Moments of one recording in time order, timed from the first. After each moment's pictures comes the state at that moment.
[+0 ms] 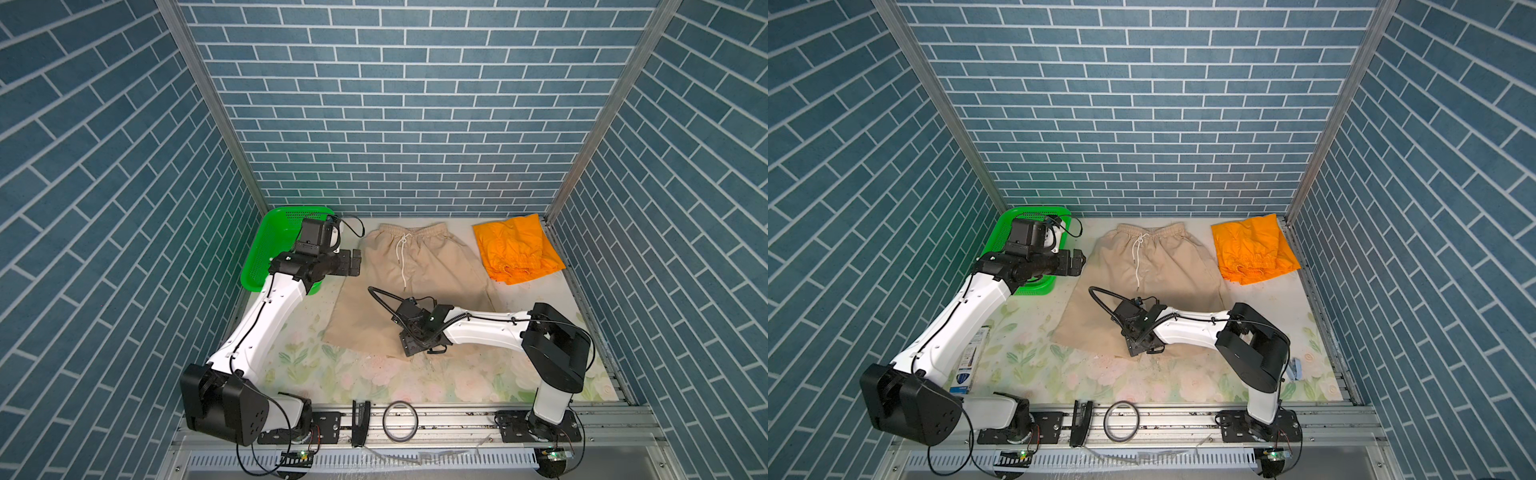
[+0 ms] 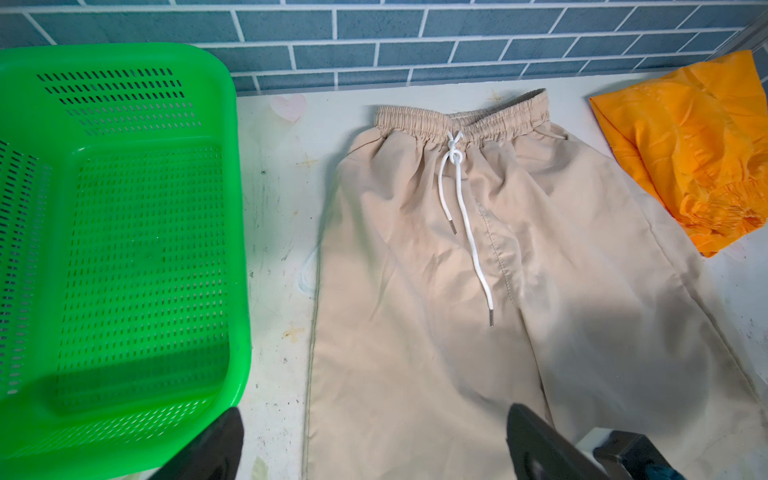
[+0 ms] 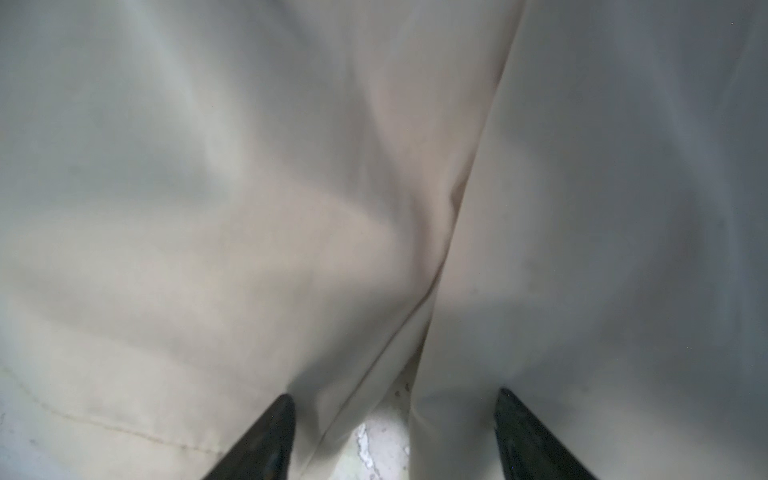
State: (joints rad) left arm -0.25 1.35 1.28 -0.72 0.06 -0.14; right arm 1.10 1.81 1.13 -0.61 0.17 0.67
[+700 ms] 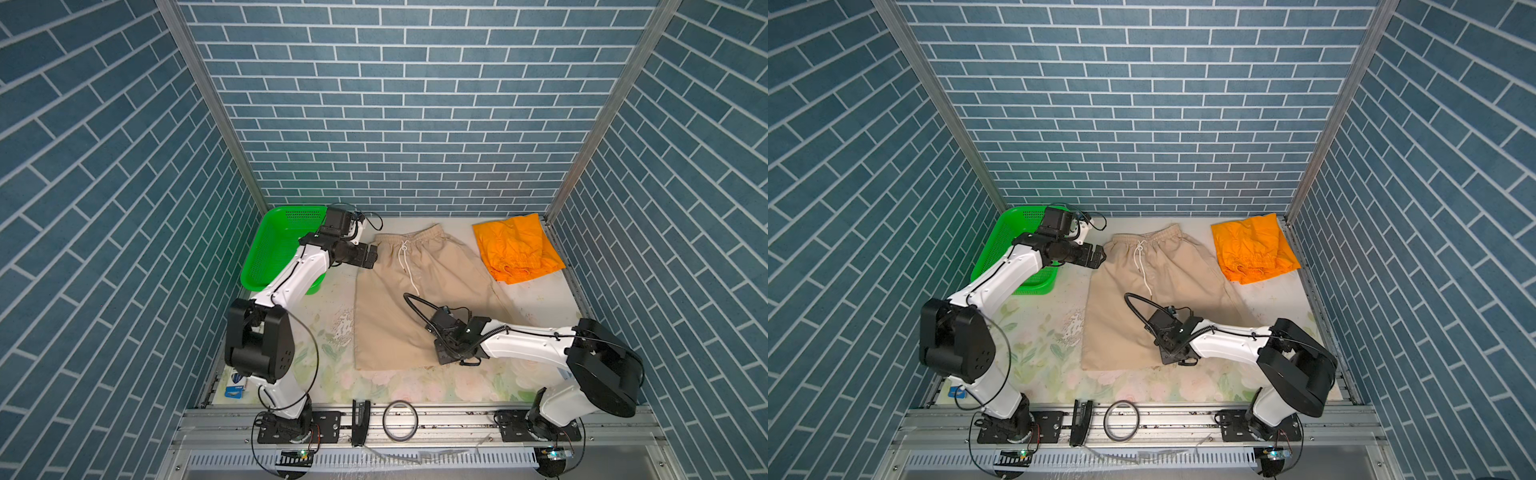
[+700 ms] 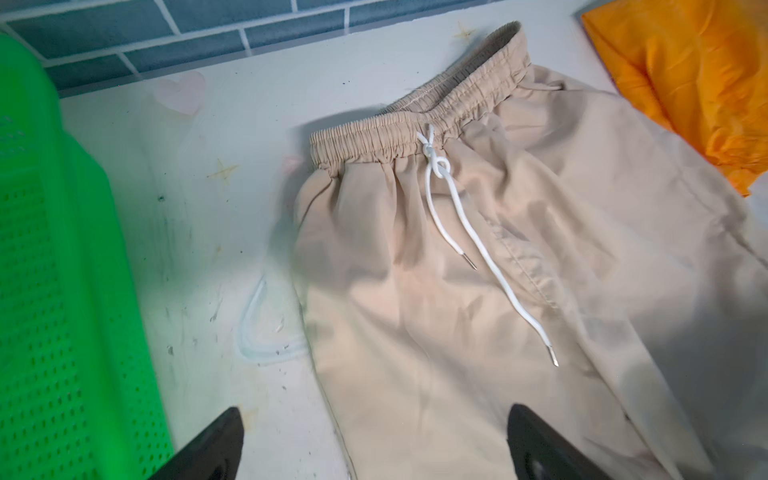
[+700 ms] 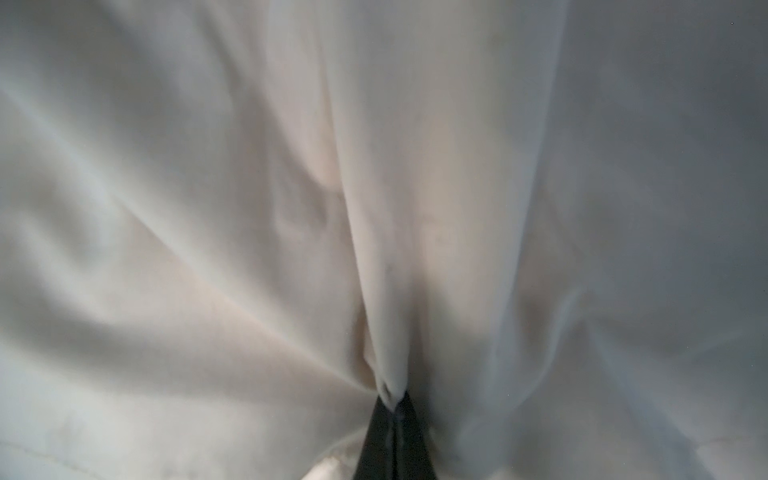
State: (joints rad) left arm -0.26 1.76 1.47 -0.63 0.18 0.02; right arm 1.01 1.51 0.76 -0.57 0.16 0.70
